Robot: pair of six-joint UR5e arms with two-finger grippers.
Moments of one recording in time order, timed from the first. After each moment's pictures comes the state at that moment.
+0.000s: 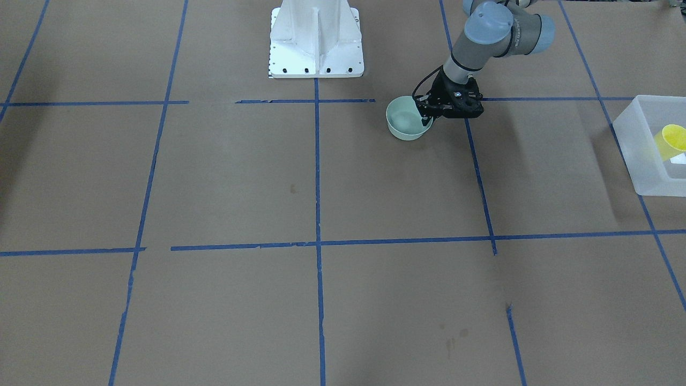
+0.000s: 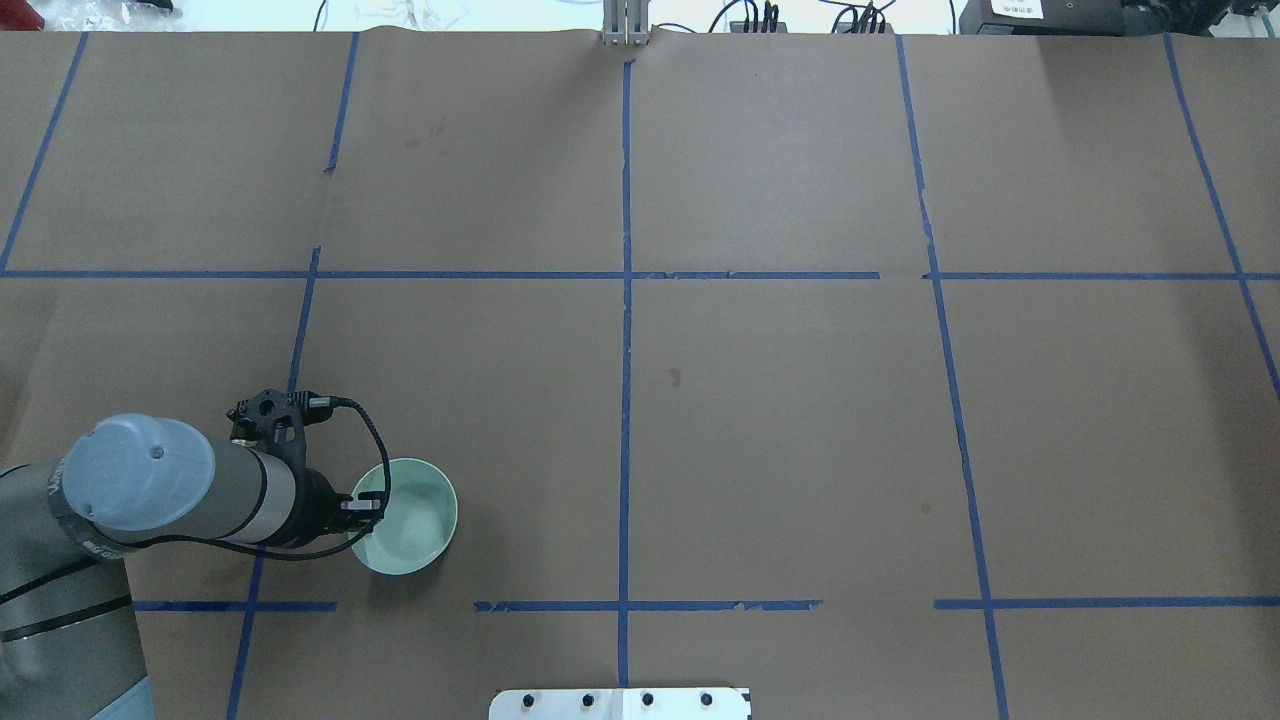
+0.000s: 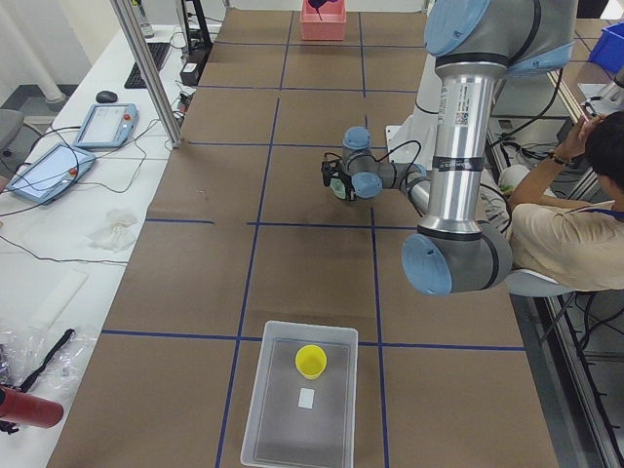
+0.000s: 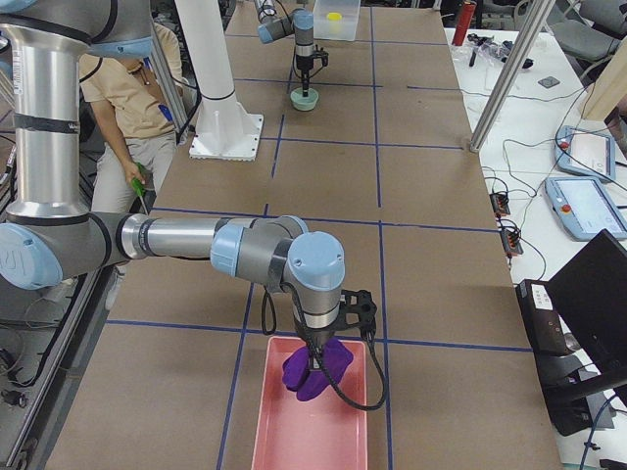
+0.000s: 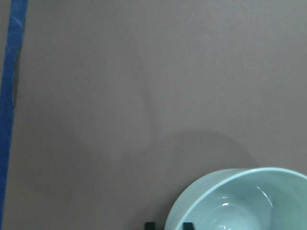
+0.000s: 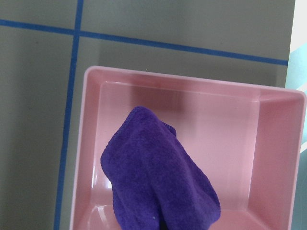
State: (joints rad) left arm -0.39 -1.66 -1.94 -2.04 -1.85 -1.44; right arm 1.81 -1.69 1.74 -1.81 2.17 -0.40
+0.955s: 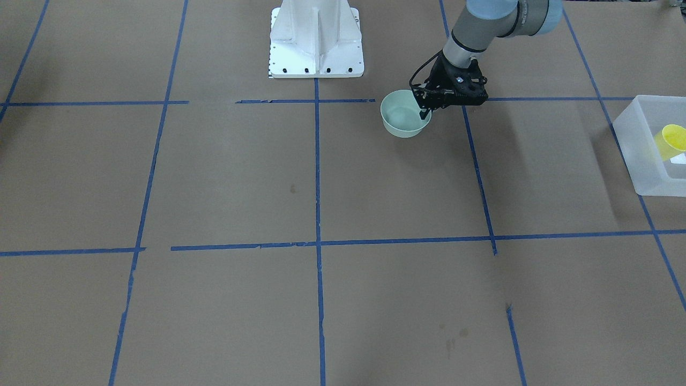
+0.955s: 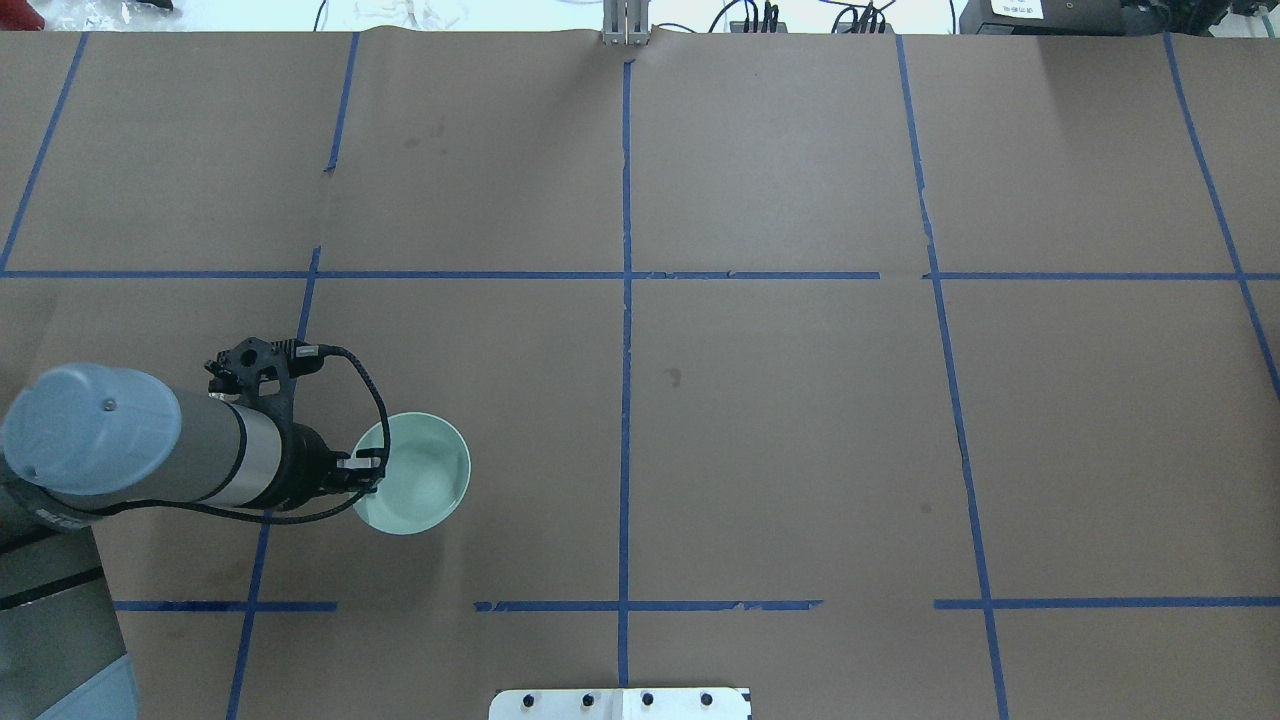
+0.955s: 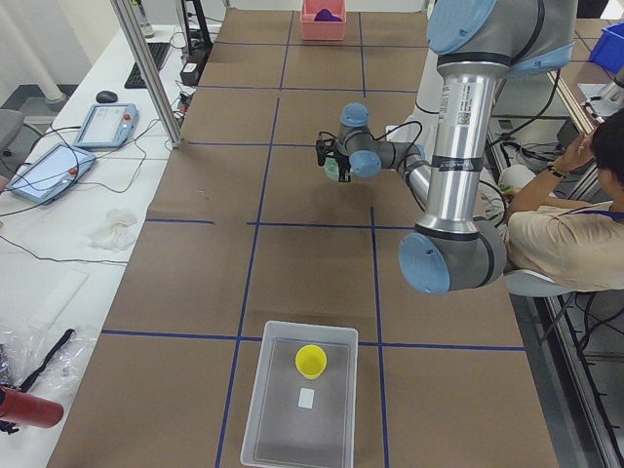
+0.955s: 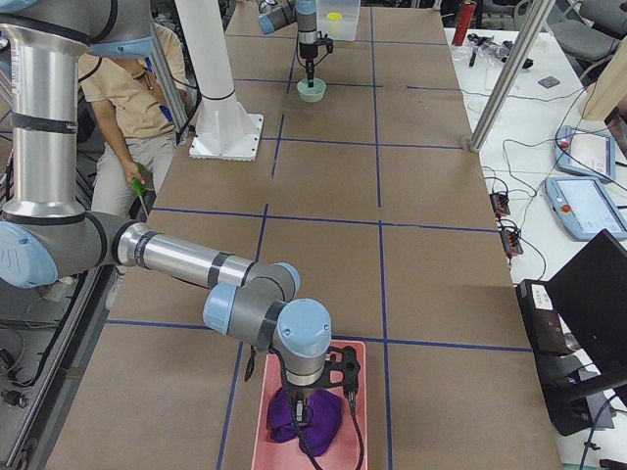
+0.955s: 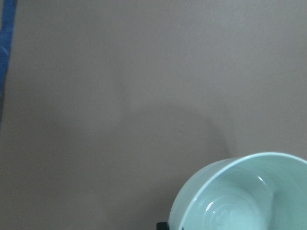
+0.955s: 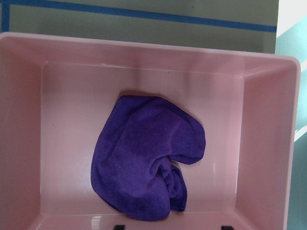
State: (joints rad) left arm -0.48 -1.68 -2.10 -1.90 -1.85 -1.39; right arm 1.81 -1.70 1.54 -1.62 2.16 -0.35
